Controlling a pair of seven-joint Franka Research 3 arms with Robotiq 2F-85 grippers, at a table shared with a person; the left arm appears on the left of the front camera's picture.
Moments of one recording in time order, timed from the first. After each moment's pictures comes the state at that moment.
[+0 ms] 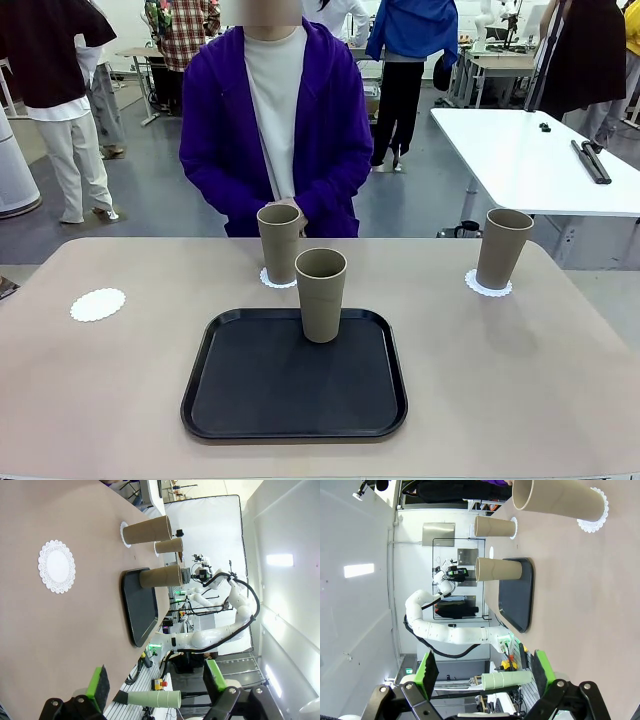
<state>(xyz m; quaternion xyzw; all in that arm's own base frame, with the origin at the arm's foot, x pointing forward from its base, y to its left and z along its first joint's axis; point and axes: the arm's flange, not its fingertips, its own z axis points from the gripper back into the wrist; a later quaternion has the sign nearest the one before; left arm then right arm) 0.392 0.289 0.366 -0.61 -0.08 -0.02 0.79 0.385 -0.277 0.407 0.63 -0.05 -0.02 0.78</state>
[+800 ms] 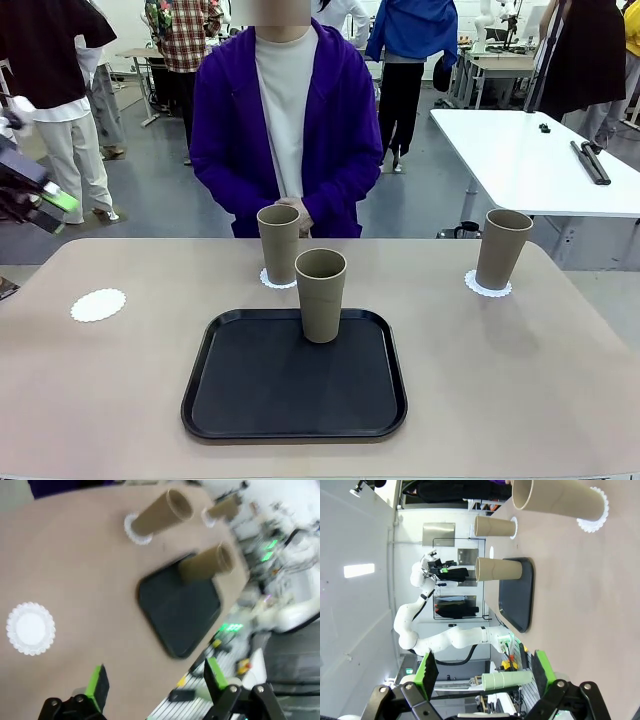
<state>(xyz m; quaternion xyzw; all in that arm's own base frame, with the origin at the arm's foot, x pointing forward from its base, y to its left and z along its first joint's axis) 0.441 0.046 0.492 -0.34 -0.10 -0.20 0.91 0.386 -0.276 0.406 0.63 -0.05 -0.02 0.77</state>
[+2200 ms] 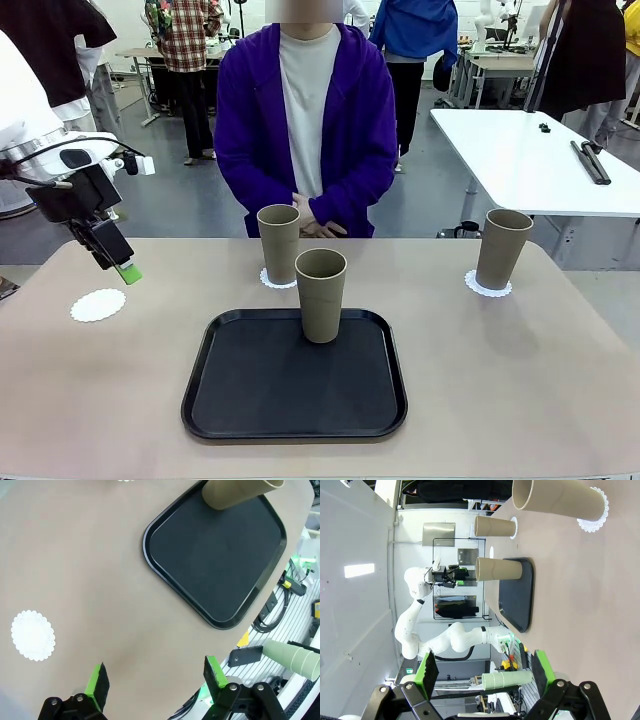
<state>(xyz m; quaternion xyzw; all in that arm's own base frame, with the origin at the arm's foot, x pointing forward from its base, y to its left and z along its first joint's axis) 0.403 -0.092 0.468 -0.13 -0.05 -0.36 0.92 0.386 -0.276 0.406 0.63 -0.05 -0.02 0.77</state>
